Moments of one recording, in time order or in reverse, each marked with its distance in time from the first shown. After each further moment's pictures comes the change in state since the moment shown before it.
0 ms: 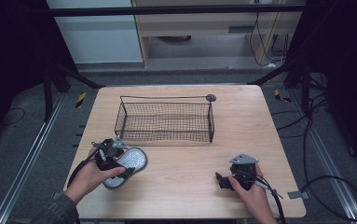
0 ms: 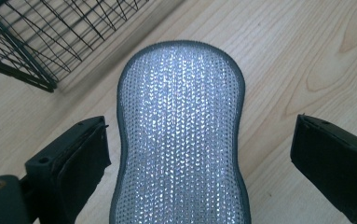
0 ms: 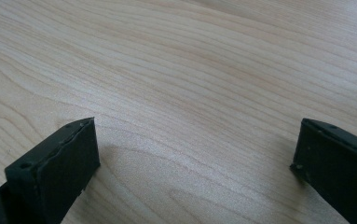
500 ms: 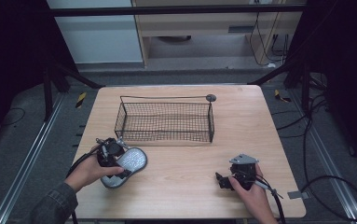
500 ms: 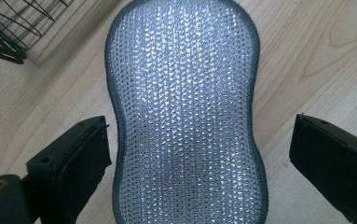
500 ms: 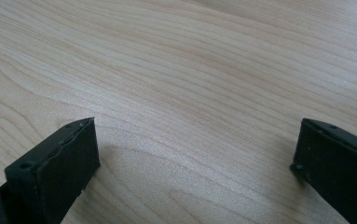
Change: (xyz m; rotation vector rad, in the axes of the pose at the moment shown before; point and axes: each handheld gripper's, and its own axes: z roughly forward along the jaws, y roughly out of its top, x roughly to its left) left arm 0.016 0.002 0.020 0.177 -0.067 0.038; right arm 0.000 0.000 0.000 0.001 0.001 0.001
